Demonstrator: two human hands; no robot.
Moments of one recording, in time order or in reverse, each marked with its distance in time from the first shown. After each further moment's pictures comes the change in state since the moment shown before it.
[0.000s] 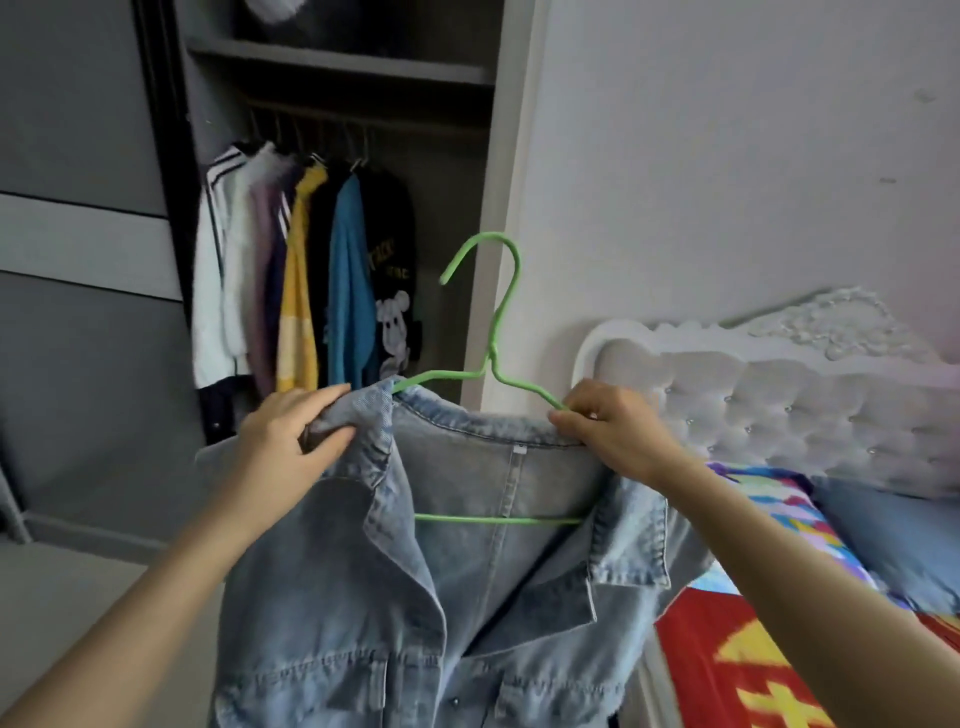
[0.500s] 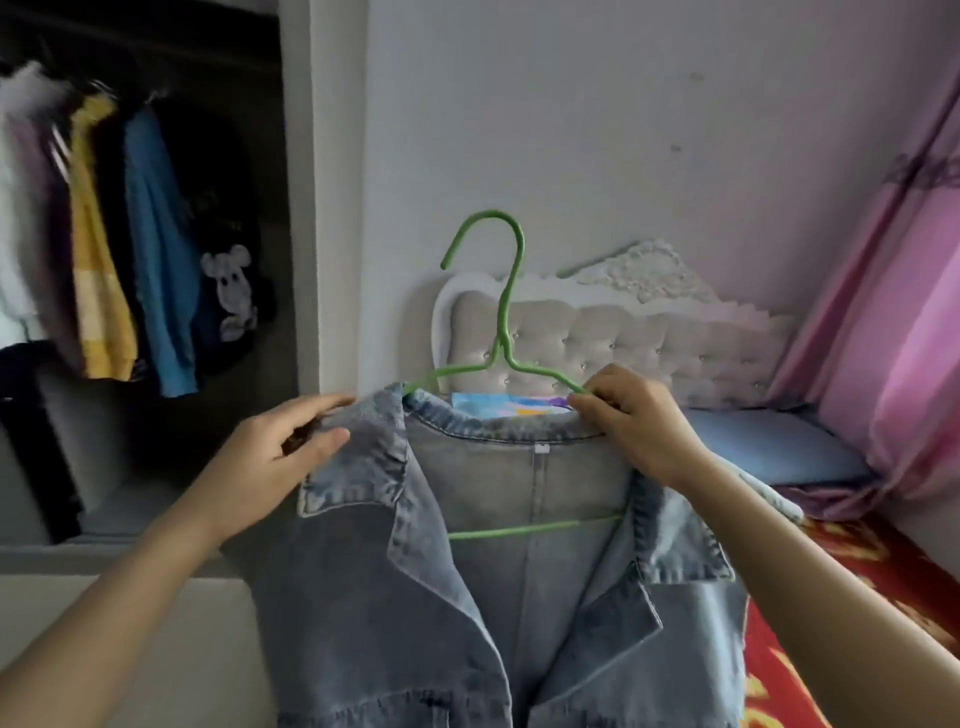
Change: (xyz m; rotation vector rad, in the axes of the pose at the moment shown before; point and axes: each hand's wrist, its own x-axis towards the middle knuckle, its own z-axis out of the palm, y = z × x) left_hand -0.077 0.215 0.070 -0.548 -0.368 0.006; right_hand -0.214 0.108 -0.157 -0.047 0.155 0.209
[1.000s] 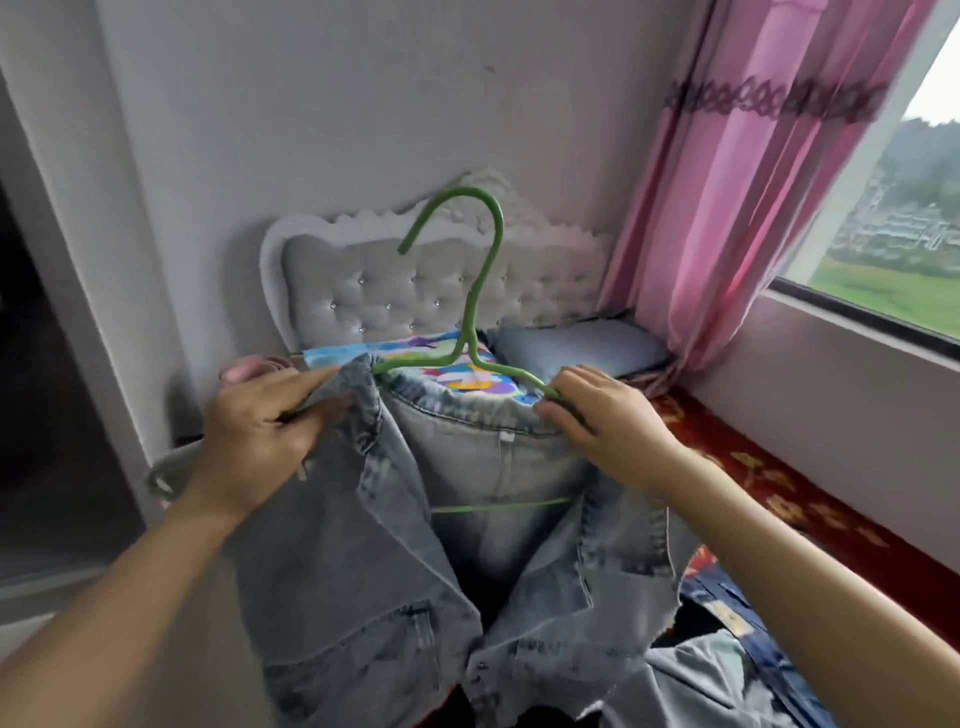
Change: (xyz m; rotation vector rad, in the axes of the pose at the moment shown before) left_hand 0.019 0.083 0.152 -0.029 0.162 0.451; right_hand -0.141 0.057 -0.092 -0.424 0.015 -0.040
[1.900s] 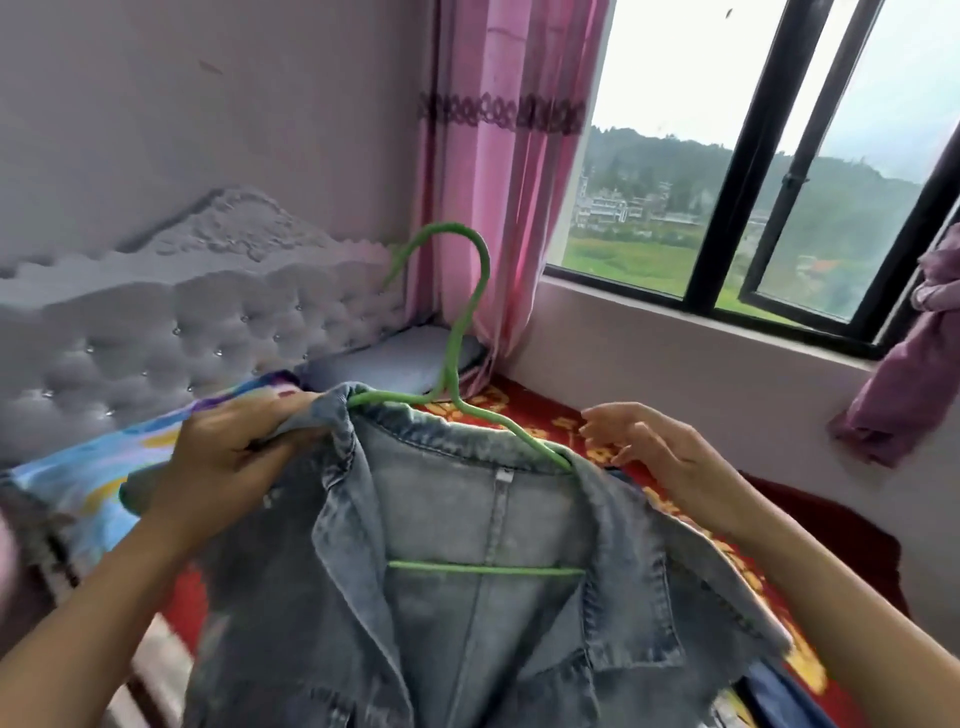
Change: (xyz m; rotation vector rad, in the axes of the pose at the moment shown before) left_hand 0.089 -0.026 0.131 -0.572 -0.321 0.284; right_hand -0.087 0.065 -0.056 0.496 0.235 0.610
